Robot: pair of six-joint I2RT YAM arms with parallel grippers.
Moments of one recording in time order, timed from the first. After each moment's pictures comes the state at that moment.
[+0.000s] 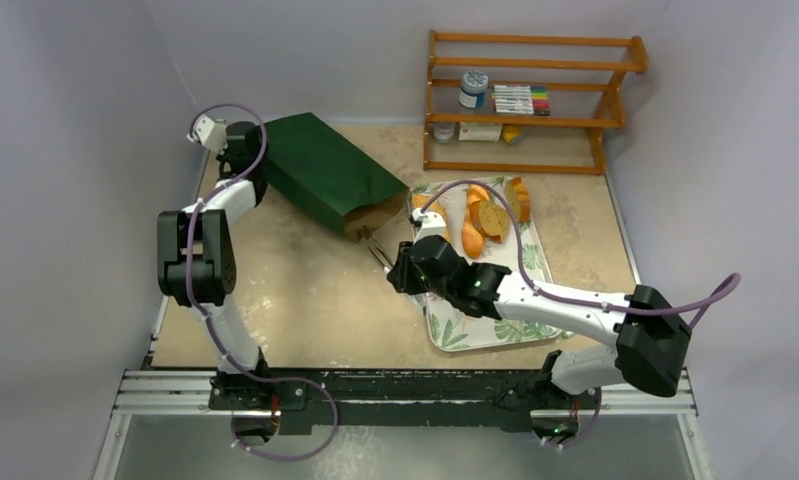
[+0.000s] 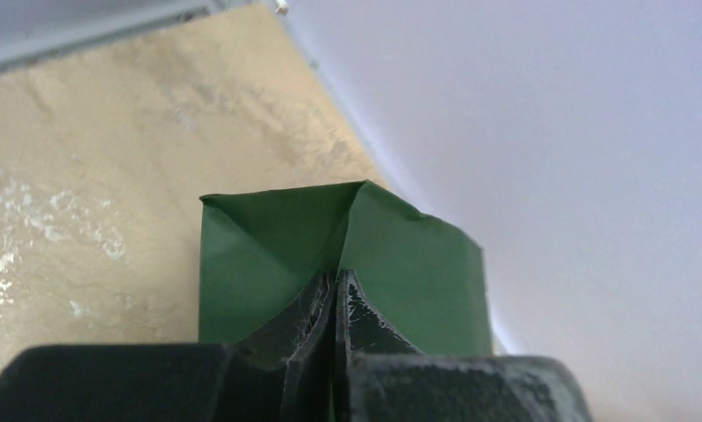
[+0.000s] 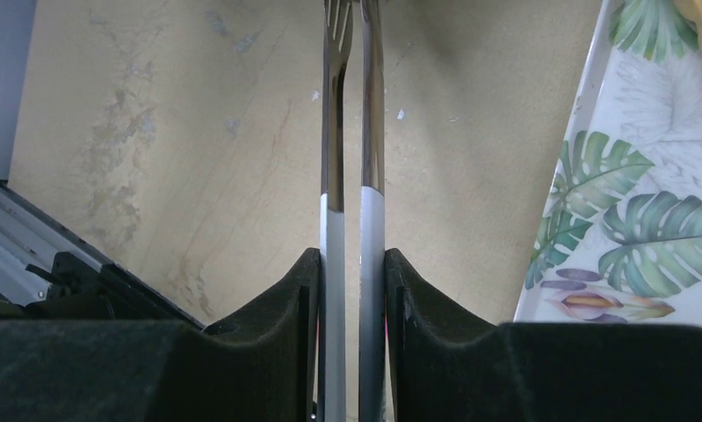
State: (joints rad) left arm 0.06 1.90 1.27 0.27 -0.42 -0.88; right arm 1.03 1.35 0.86 -0.15 0.28 0.74
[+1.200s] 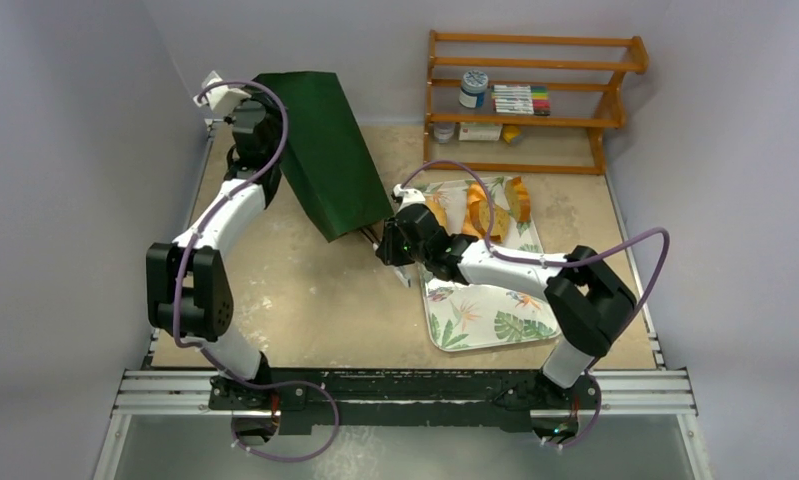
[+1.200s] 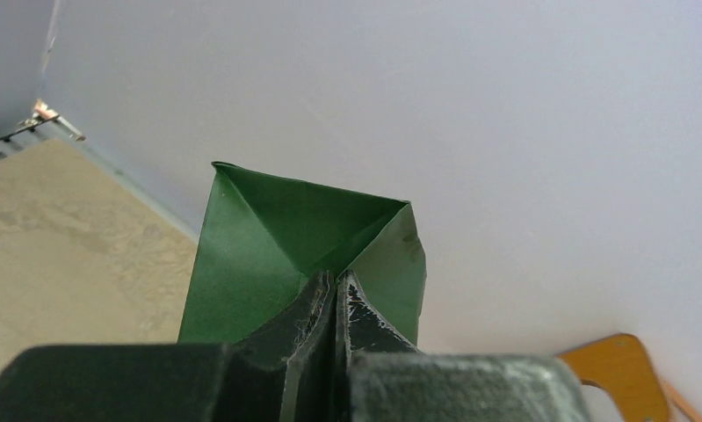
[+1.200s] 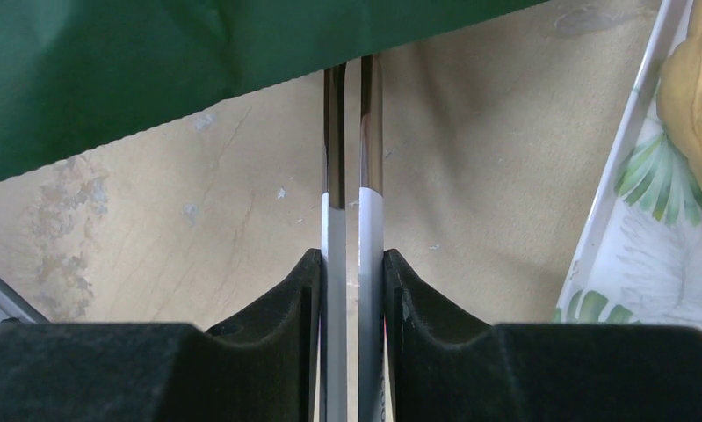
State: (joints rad) left arm -0.12 1.67 1.29 0.43 -0.47 -0.67; right arm 0.86 1.67 1.02 0.00 0.13 0.60
